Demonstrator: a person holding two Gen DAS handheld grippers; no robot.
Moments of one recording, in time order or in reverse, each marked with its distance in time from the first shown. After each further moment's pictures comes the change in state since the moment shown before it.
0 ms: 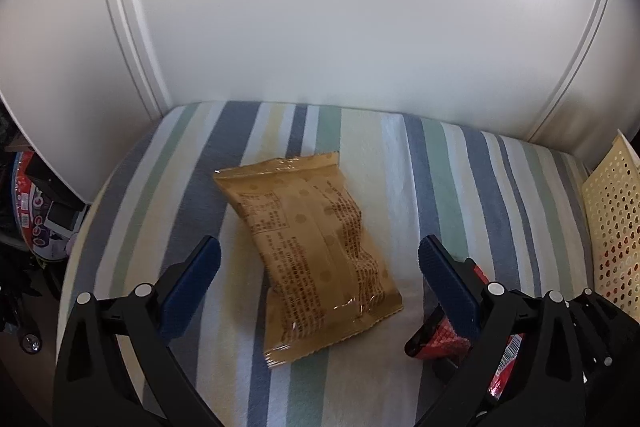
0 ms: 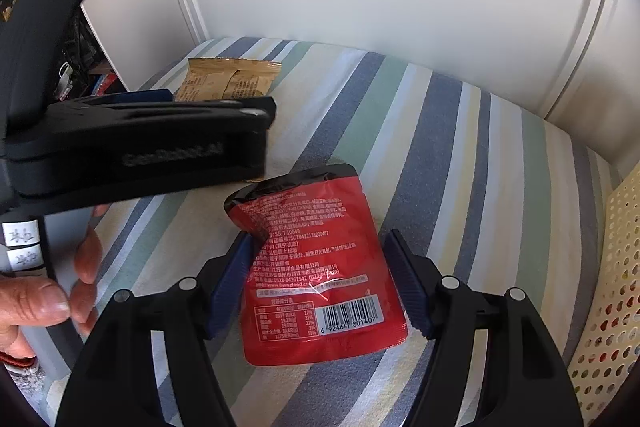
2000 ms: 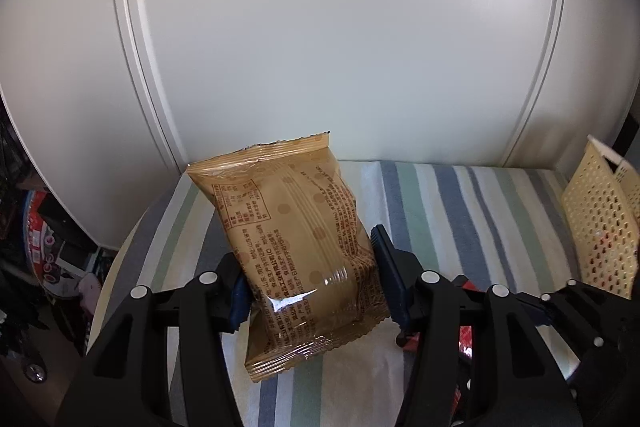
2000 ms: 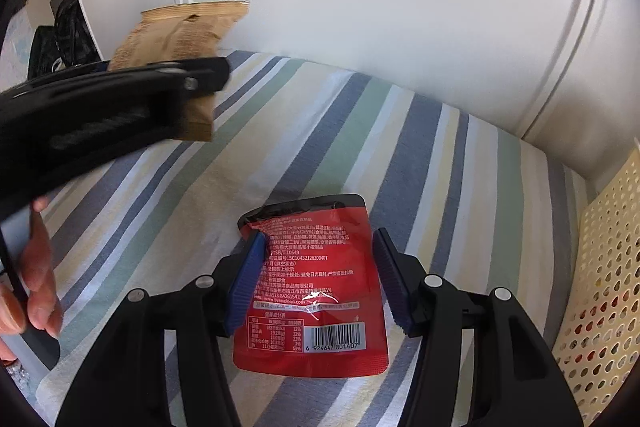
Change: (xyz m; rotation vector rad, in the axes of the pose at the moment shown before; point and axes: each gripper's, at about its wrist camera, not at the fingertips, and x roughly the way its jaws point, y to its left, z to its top) left arm -0.069 -0.010 -0.026 0.057 -0.193 0.016; right arm -0.023 0.000 -0.005 -0.021 -0.053 -0.056
